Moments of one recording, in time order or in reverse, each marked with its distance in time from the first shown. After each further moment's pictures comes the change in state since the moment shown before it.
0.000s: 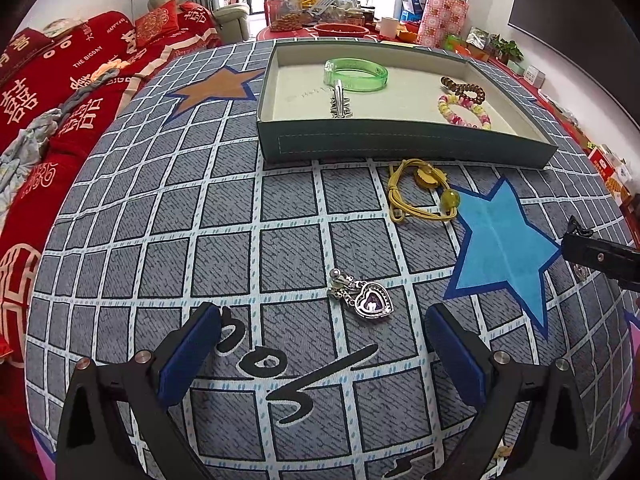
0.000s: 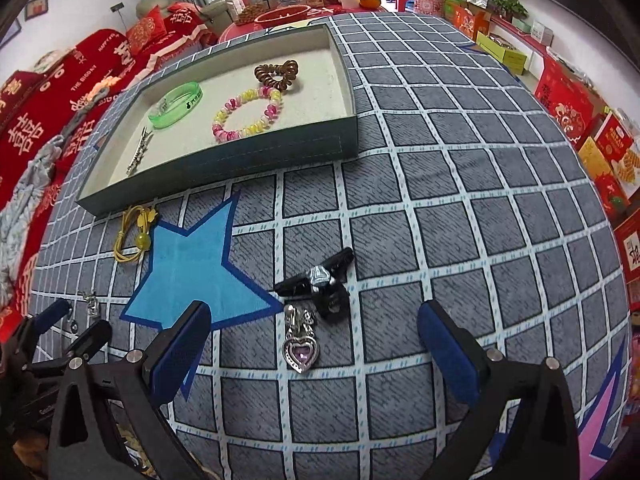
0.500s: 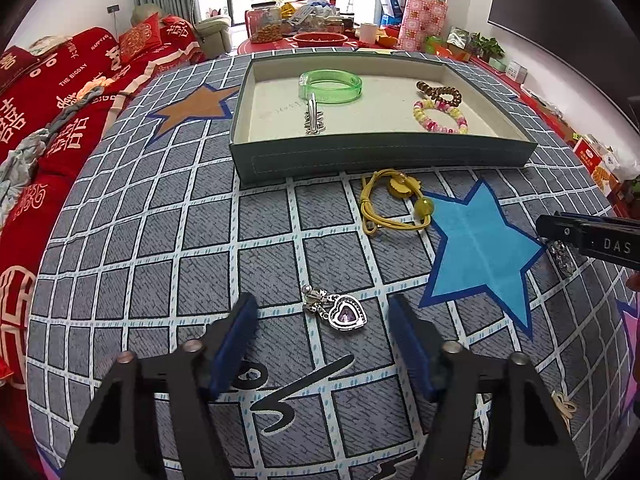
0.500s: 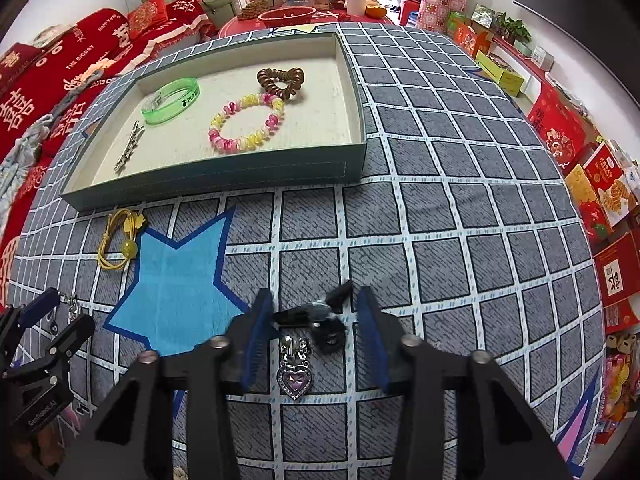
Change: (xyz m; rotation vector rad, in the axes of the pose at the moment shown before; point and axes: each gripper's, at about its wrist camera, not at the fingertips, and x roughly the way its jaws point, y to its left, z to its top) left arm -0.006 -0.012 0.005 0.057 -0.034 -0.038; right arm 0.001 0.012 0.017 -0.067 -0.004 -0.084
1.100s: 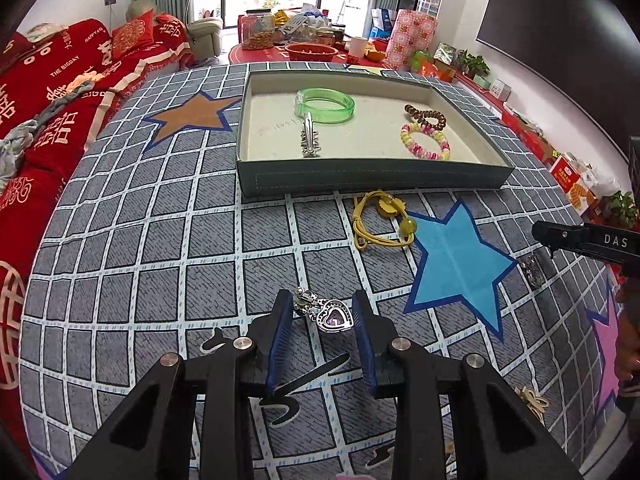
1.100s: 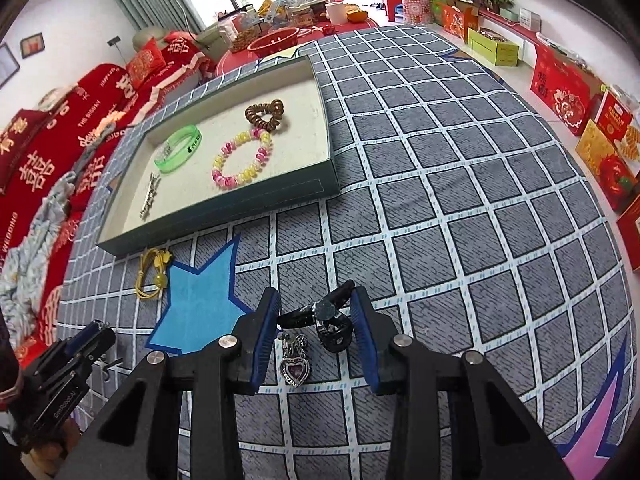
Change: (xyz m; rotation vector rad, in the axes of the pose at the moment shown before) left arm -0.018 0.017 0.003 -0.036 -0.031 -0.097; right arm -0.022 -0.041 -0.007 0.174 -0.061 0.173
